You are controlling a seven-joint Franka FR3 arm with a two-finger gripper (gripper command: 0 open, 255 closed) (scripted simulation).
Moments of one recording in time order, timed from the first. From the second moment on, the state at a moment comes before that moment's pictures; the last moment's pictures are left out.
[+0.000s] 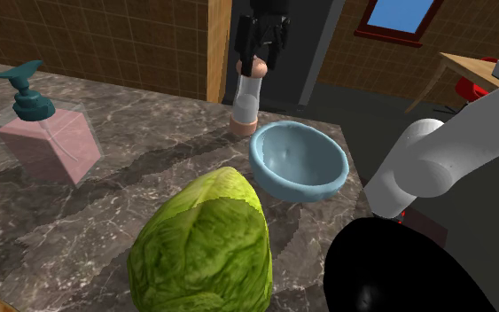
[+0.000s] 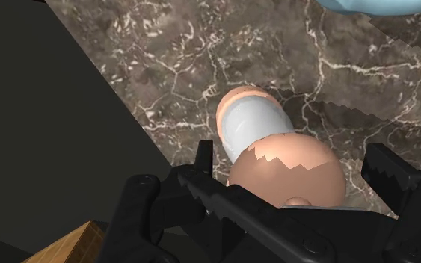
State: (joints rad) arm 0.12 -0.43 0.27 -2.08 0.19 1.63 0.28
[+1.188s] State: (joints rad) arm 0.12 -0.41 0.27 -1.97 0.18 1.54 0.29
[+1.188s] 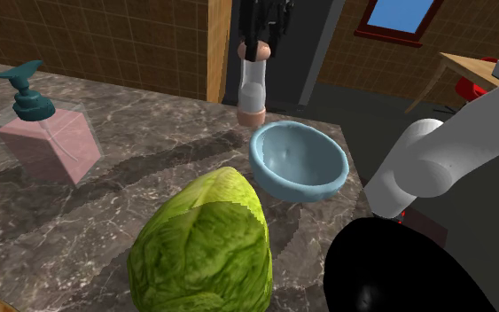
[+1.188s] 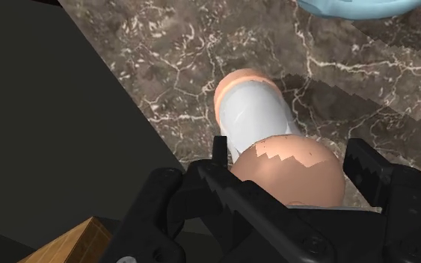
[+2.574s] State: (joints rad) arm 0.11 -0.29 0.27 -1.56 0.16 1.26 0.34
